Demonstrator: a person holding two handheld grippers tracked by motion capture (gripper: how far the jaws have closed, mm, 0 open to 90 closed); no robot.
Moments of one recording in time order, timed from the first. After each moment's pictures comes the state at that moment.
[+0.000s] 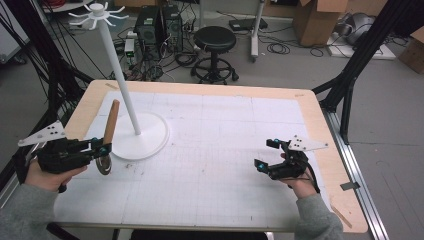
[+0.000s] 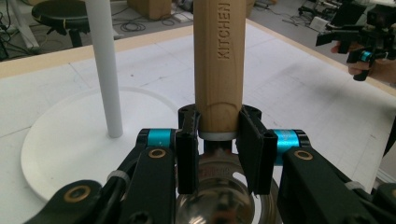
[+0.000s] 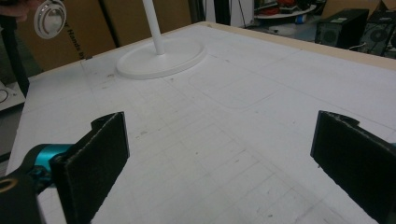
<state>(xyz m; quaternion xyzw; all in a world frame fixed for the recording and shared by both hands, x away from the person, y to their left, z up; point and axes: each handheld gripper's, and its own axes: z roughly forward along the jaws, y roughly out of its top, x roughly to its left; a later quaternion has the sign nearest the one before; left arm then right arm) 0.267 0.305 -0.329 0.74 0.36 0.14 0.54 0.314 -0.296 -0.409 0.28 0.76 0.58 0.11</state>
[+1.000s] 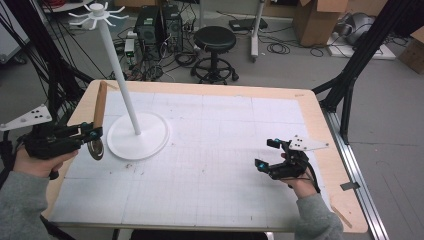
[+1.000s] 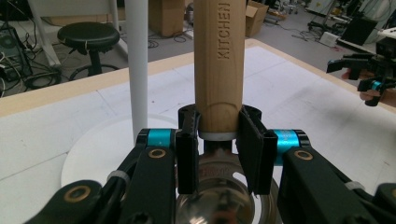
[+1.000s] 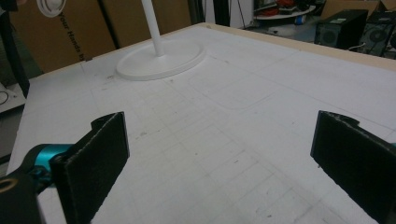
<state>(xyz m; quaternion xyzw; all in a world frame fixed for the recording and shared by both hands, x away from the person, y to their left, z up) 0.280 0.316 -0.296 0.73 0.36 0.18 0.55 0.314 -0.297 -0.409 0.28 0.75 0.58 0.11</state>
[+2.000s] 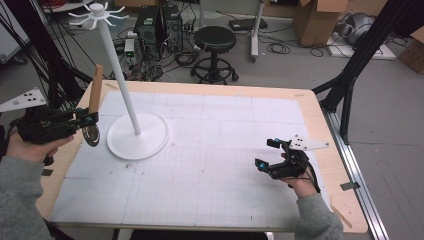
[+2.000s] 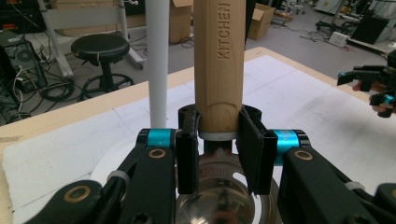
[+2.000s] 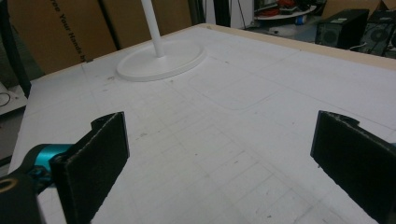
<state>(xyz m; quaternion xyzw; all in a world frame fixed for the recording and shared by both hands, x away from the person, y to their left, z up) 0.297 0.321 -0.269 0.73 0.36 0.20 0.55 0.316 -0.297 -0.410 0.28 0.75 0.59 0.11</state>
